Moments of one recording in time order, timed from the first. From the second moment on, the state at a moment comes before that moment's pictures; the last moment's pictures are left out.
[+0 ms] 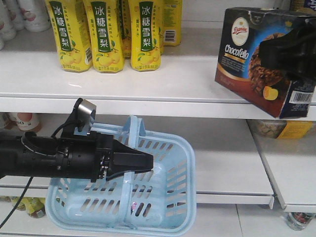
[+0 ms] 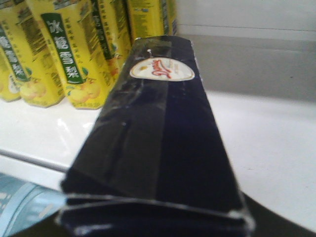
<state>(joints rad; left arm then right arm) -0.29 1.52 -0.78 -1.66 1.11 0.94 0.45 1.02 -1.20 -0.22 0.68 0.38</state>
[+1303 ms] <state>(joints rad) -0.29 1.52 -0.78 -1.66 1.11 0.94 0.11 1.41 -1.20 -0.38 0.17 0.34</state>
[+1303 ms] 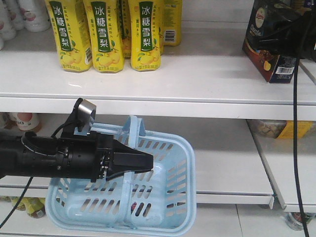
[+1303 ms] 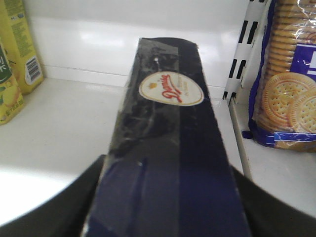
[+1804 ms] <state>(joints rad) -0.29 1.52 -0.78 -1.66 1.11 0.94 0.11 1.40 -1.20 -0.35 0.28 0.36</state>
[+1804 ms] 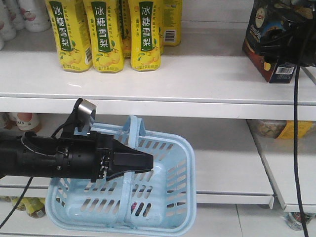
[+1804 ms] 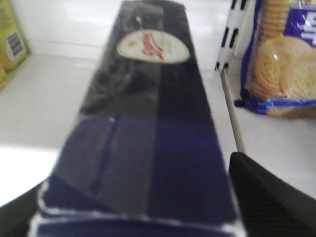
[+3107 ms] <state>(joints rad) -0.29 1.52 -0.78 -1.66 1.11 0.94 0.11 0.61 -0.75 -0.29 0.42 0.35</state>
